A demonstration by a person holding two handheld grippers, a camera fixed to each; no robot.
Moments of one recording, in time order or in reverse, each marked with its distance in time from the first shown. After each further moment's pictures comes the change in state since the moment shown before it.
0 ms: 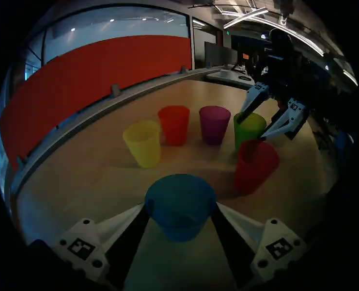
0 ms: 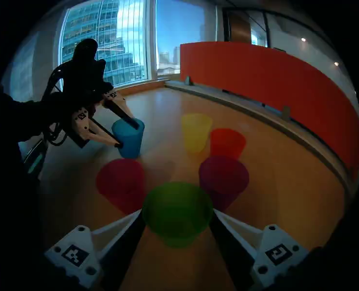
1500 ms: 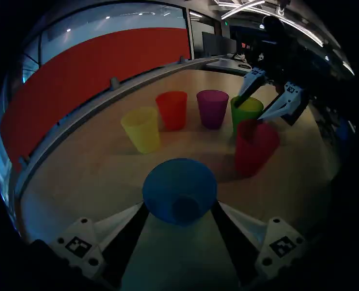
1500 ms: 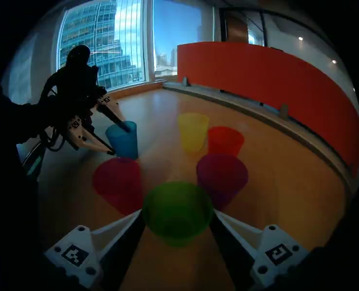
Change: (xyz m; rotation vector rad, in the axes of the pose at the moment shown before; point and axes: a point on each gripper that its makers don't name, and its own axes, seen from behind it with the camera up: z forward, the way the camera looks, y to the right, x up) left arm -0.024 0.000 -0.001 0.026 -0.064 0.044; right arm -0.003 0.003 0.004 -0.010 0.017 0.017
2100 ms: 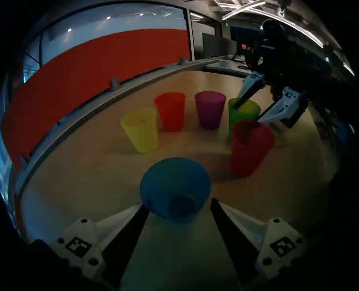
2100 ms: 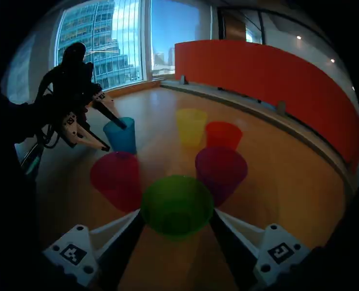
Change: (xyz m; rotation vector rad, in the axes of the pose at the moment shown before) left arm 0.000 0.007 -0.007 0.002 0.008 -0.007; right arm -0.011 0.002 -0.001 -0.024 -0.014 0.004
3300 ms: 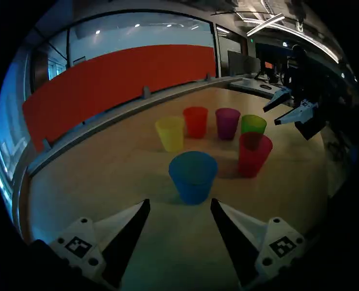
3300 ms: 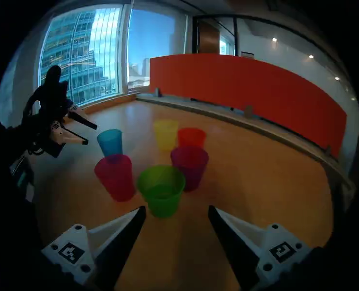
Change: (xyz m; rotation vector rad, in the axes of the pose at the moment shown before) left arm -0.014 -0.011 -0.072 0.174 0.107 -0.120; right arm -0.004 0.012 -0.075 -0.187 0.092 0.089
